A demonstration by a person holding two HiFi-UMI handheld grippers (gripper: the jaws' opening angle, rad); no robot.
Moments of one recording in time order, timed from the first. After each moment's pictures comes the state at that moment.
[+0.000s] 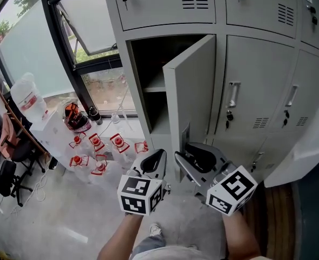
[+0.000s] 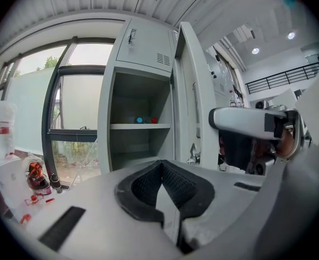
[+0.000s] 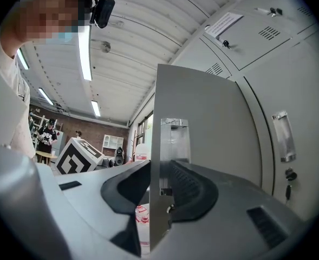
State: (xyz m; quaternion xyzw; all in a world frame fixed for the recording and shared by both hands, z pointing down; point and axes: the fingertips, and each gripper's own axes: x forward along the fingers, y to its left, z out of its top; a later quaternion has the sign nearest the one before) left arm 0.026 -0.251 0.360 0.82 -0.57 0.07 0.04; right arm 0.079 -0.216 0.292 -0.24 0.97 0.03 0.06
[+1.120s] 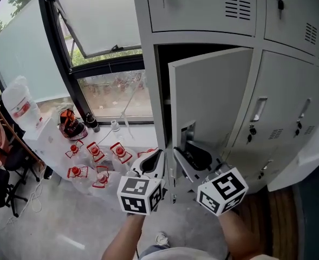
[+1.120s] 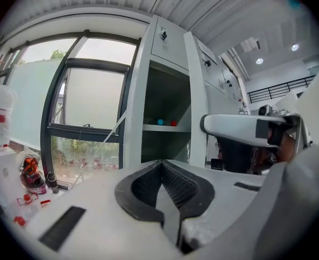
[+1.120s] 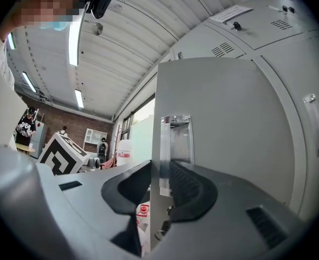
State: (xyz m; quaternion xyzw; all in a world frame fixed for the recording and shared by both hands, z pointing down) left arm -0.077 -0.317 0.358 0.82 -0.56 0.04 0.06; right arm -0.026 -0.293 0.293 -0.33 0.94 0.03 0.05
